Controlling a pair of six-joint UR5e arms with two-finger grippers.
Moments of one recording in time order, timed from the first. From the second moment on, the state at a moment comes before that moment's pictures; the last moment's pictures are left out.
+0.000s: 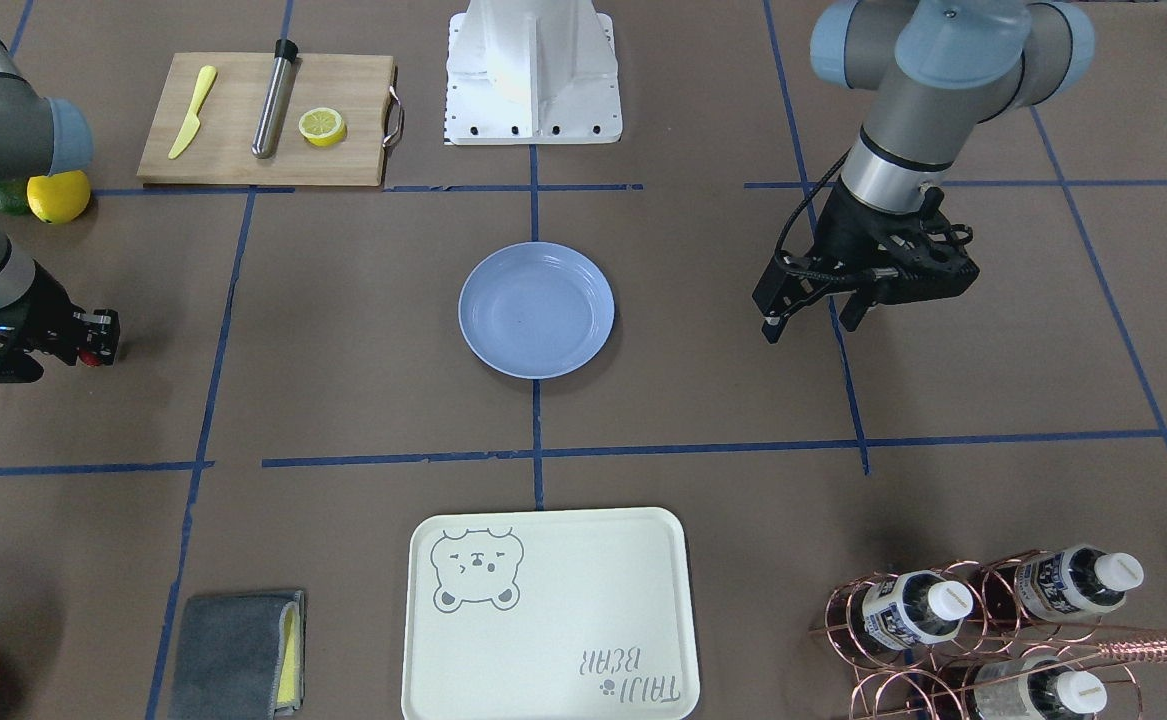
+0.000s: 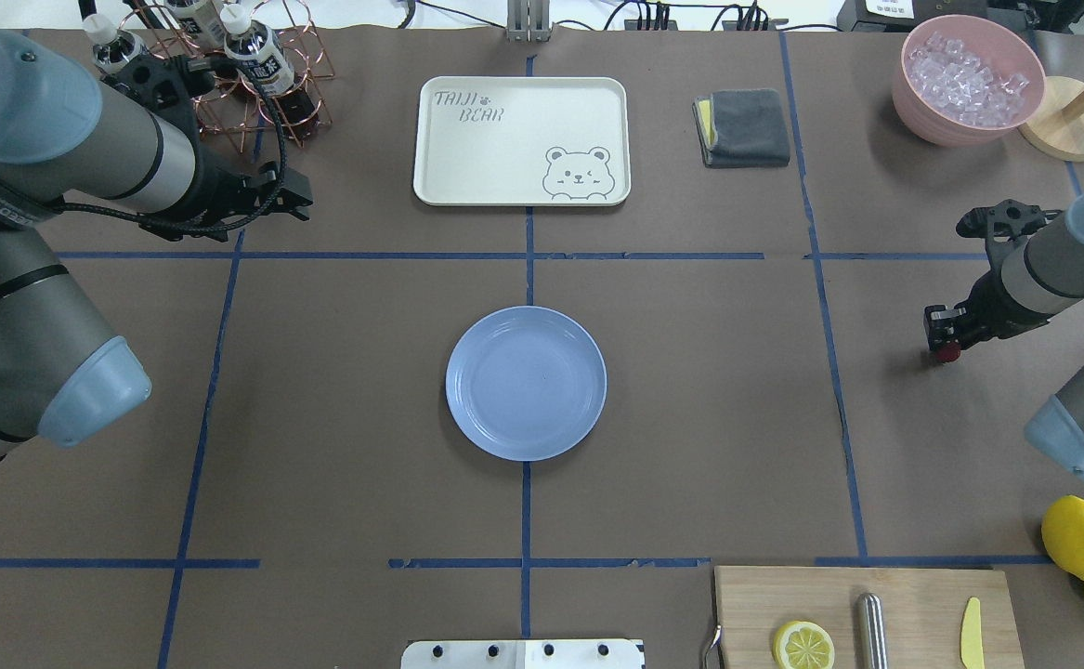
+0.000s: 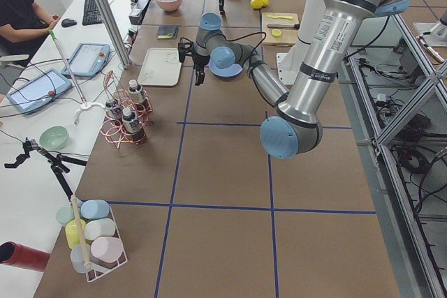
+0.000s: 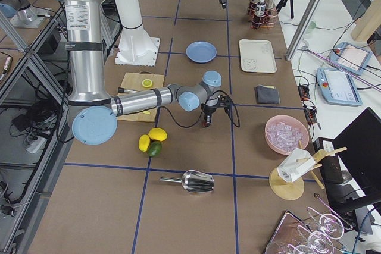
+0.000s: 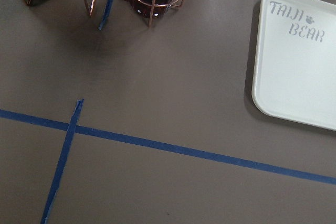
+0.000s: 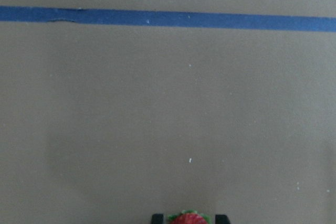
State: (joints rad) left arm -0.82 -1.98 -1.89 -1.73 -1.93 -1.26; right arm 0.90 -1.54 1.67 -1.22 2.10 0.80
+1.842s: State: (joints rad) left arm -1.25 -1.85 -1.81 -1.46 -2.09 -0.24; right arm 0.76 -1.06 1.82 -1.58 2.15 1.09
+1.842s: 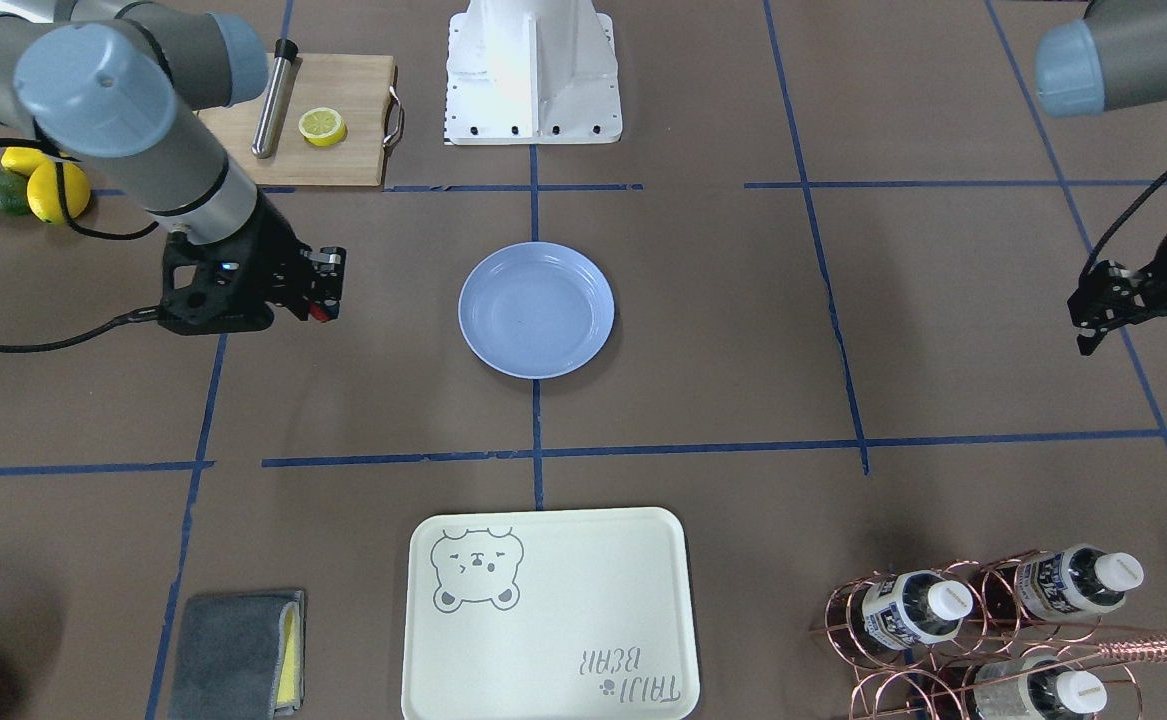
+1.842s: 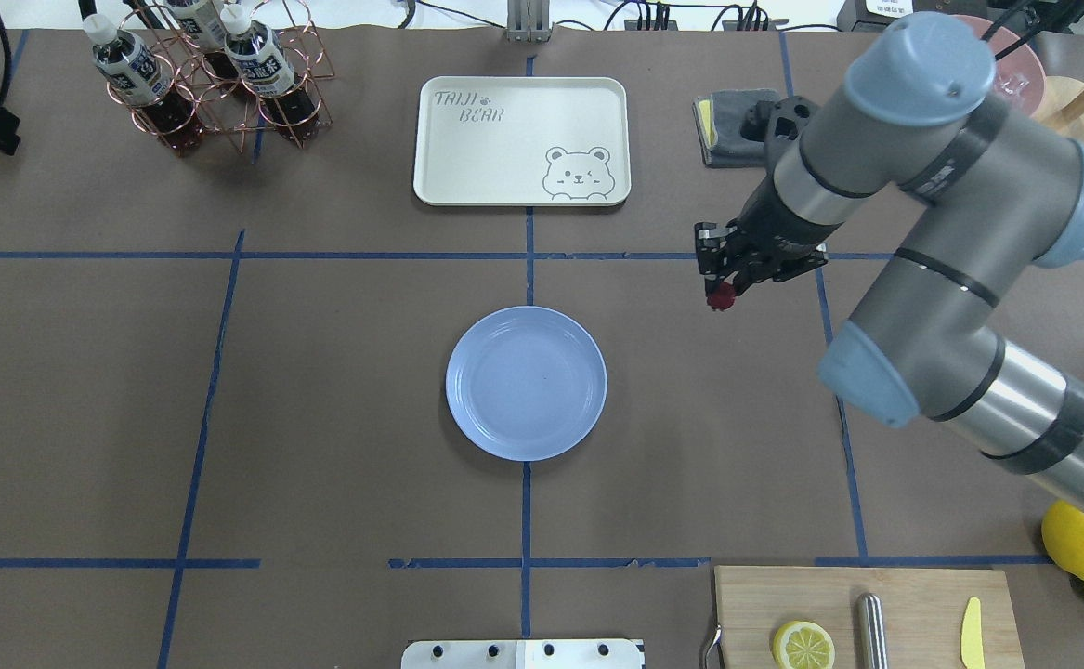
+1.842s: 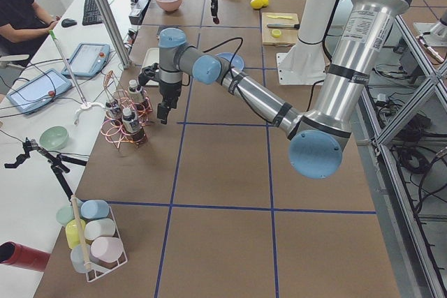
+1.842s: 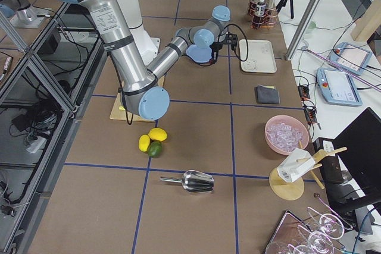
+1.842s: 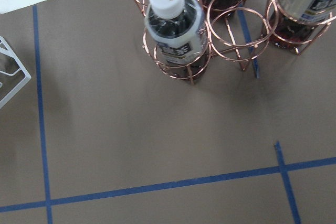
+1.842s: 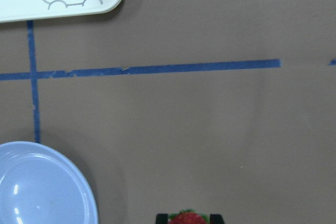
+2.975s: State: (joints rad) left arm -1.38 -1.78 -1.70 -1.47 -2.21 0.00; right arm 0.49 -0.70 1.42 -1.58 1.91 1.19
